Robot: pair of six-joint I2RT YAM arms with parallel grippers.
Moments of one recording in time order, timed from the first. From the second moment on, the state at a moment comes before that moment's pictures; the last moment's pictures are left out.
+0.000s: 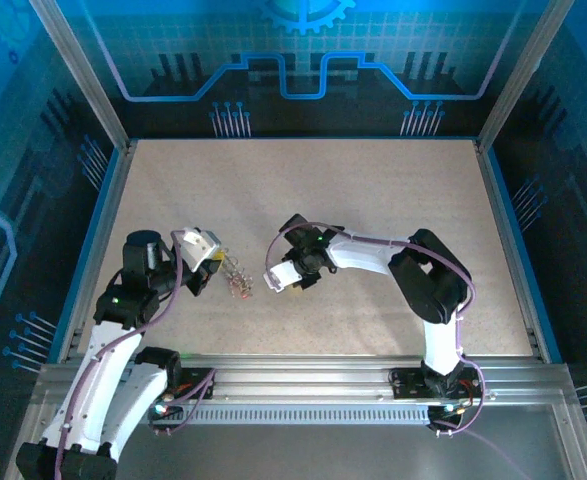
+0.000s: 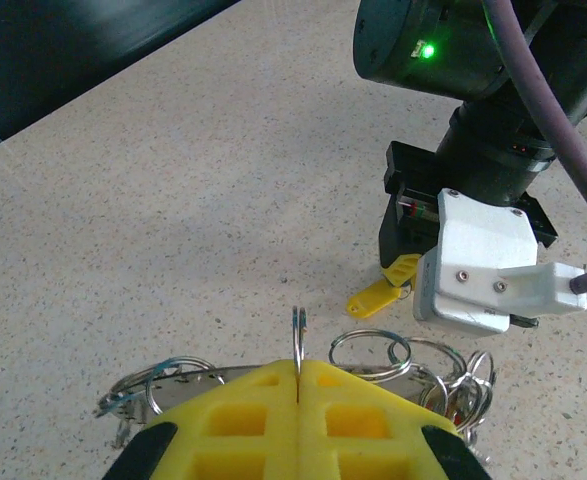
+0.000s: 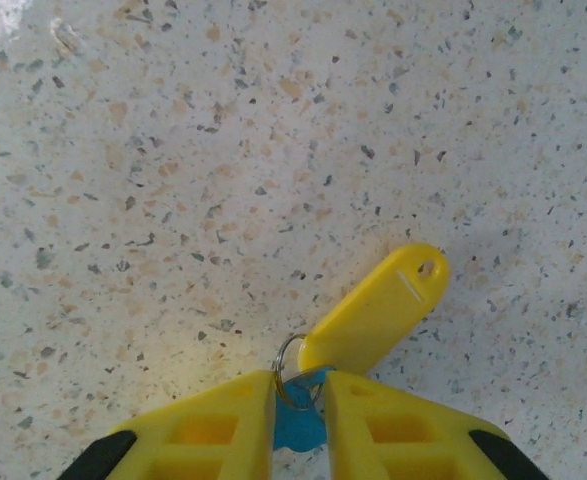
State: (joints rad) left arm -0.09 0.68 0.64 -0.53 0.54 0.44; right arm 0.80 1.93 1.23 -0.48 -0.16 -1.29
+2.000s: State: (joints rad) left arm -0.09 0.68 0.64 -0.53 0.55 0.43; right arm 0.78 1.95 1.24 -0.45 -0.22 -1.23
